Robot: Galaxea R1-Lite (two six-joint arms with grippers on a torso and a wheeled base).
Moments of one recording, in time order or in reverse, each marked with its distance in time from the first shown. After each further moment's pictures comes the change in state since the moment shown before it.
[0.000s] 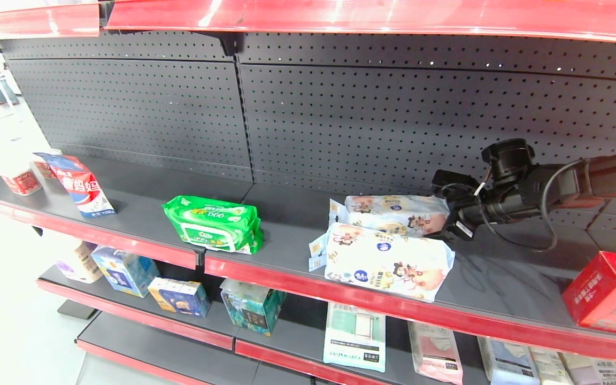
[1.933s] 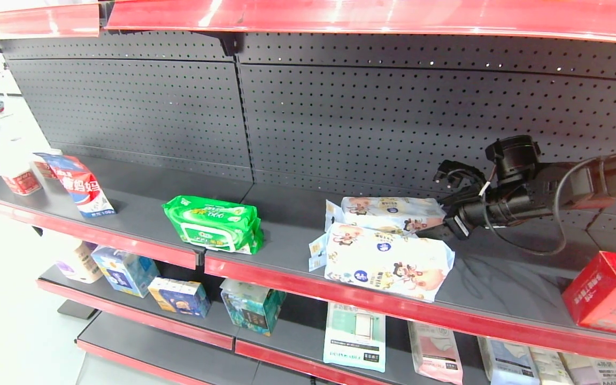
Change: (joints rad) left arm 0.000 0.000 0.000 0.000 0.000 0.000; right arm 0.024 -0.066 0.060 0.001 0.110 0.259
